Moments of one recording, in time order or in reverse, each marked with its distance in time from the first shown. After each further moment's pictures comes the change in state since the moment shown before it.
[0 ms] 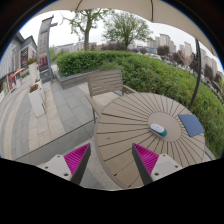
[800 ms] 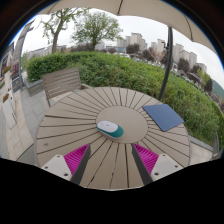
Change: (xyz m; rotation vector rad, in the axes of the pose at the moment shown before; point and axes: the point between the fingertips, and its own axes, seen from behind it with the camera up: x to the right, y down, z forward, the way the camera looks) arm 0.215 0.029 0.080 0.012 0.324 0.125
